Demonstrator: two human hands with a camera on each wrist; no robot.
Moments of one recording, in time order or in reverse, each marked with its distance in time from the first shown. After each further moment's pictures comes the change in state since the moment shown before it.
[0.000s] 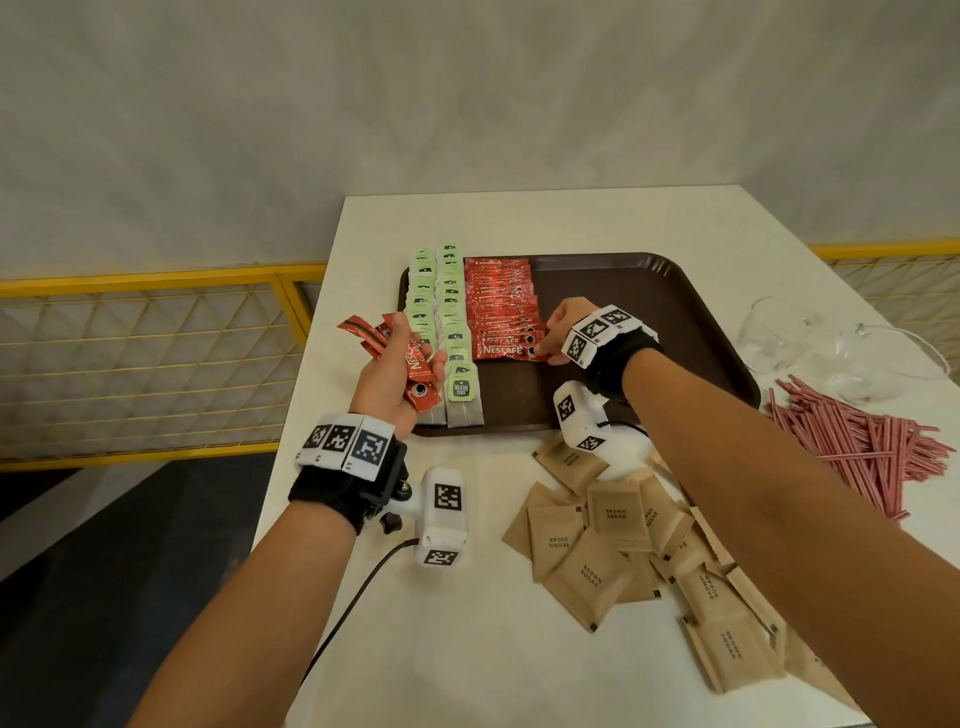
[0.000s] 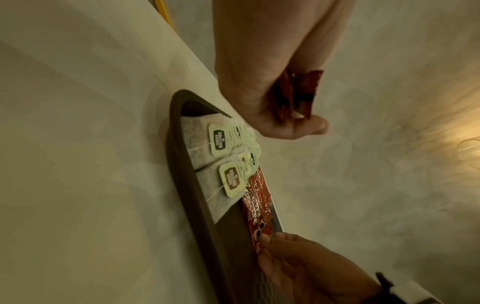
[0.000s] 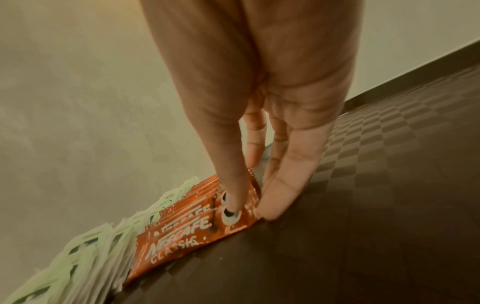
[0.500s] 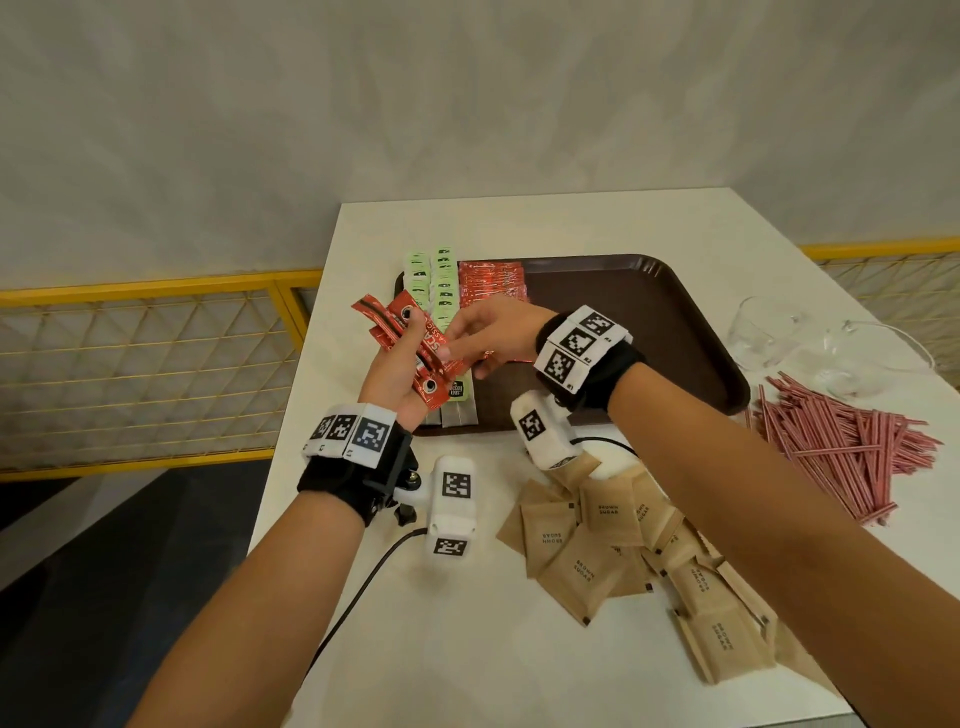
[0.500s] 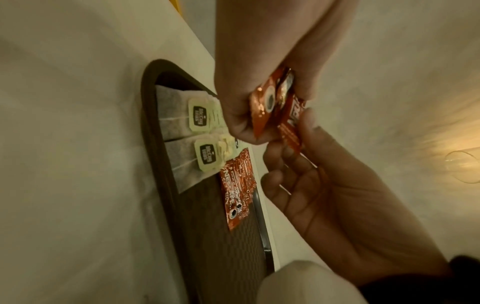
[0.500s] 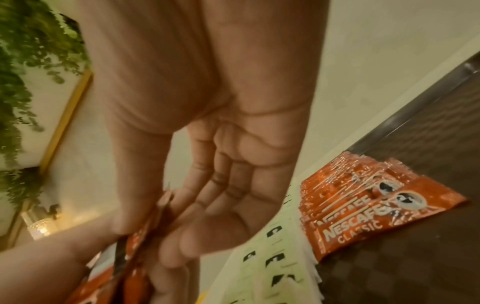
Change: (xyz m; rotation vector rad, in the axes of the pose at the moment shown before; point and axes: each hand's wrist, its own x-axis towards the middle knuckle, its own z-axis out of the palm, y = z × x) left_hand -0.011 0.001 0.019 0.092 -0.075 0.012; right_hand -0.079 -0.069 0.010 0.275 -0.517 -0.377
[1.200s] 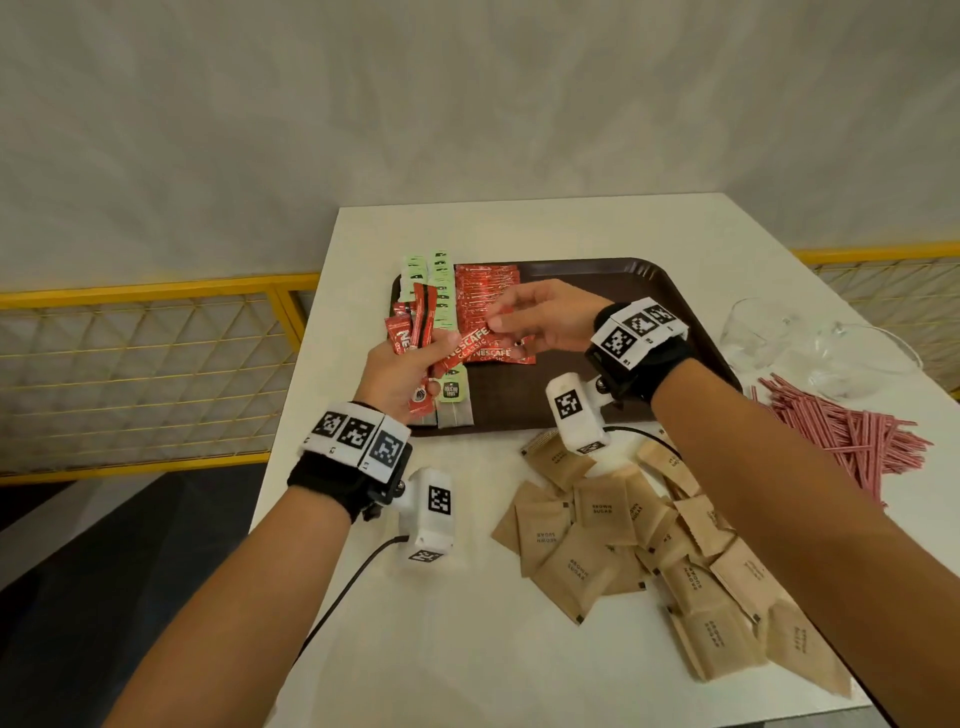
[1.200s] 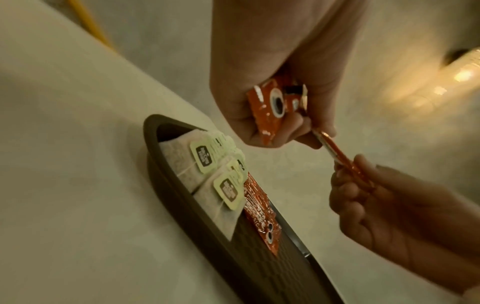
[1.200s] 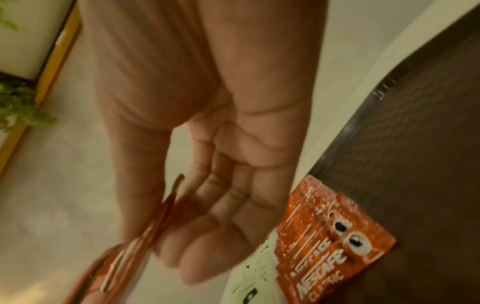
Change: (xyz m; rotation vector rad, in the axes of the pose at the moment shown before) left_hand -0.001 -0.002 -0.004 0.297 0.023 0.118; right_hand -0.027 0.014 -0.039 0.273 0.104 -0.019
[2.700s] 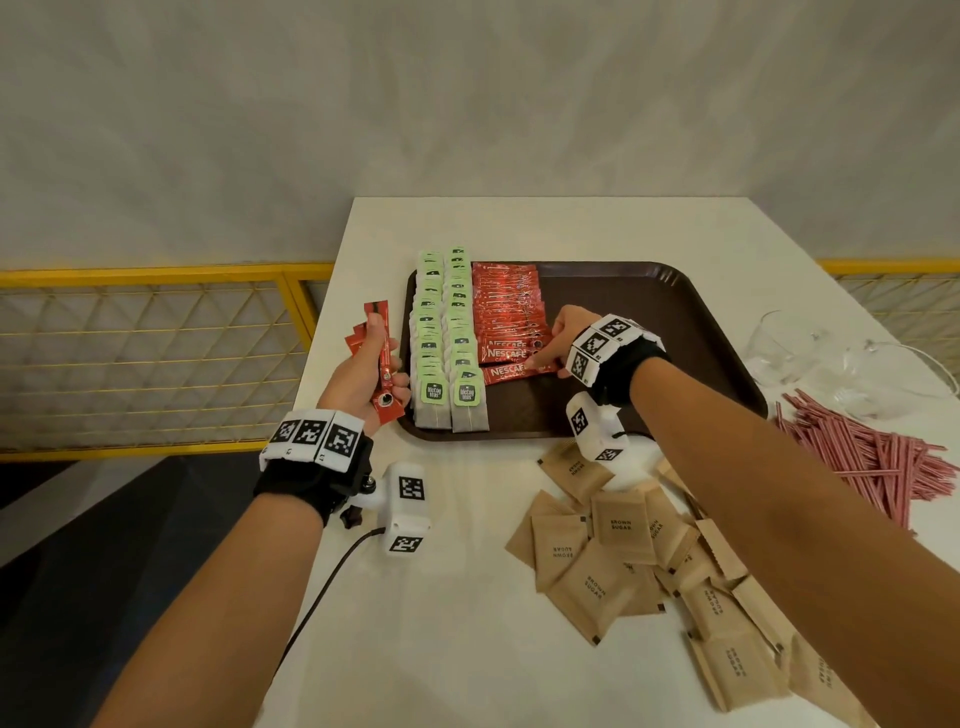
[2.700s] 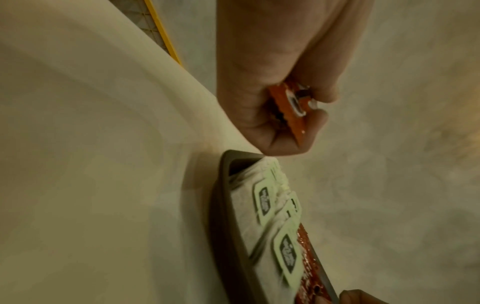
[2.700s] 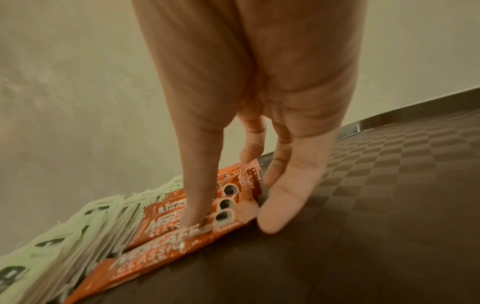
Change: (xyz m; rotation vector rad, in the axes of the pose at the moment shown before) left_hand 0.028 -0.001 -0.050 -0.277 0.050 -0.212; right_hand 0.054 0.046 -0.023 -0.713 0.344 0.354
